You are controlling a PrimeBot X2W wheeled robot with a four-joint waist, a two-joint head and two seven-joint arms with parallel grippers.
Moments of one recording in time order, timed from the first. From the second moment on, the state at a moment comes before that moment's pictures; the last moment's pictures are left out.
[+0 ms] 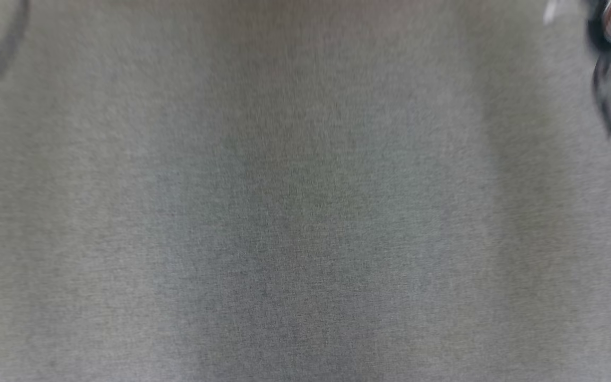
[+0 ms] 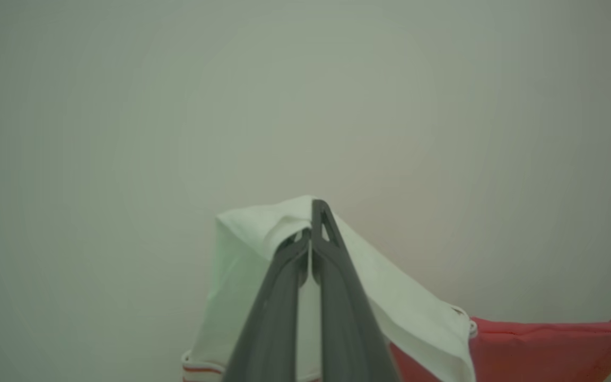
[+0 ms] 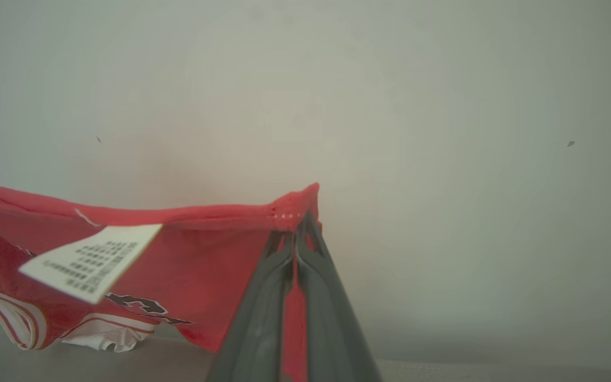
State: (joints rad) left arm -1.54 0.48 -0.60 0.71 -0.92 -0.12 -0.26; right arm -1.38 -0.41 0.44 0.77 0.64 0.13 -0.11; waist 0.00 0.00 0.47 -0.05
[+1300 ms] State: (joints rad) left arm 0.18 0.21 -0.24 0.07 -0.77 0.06 -0.26; right arm 0.19 -0.24 -0.09 0.10 0.54 0.13 0.06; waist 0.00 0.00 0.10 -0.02
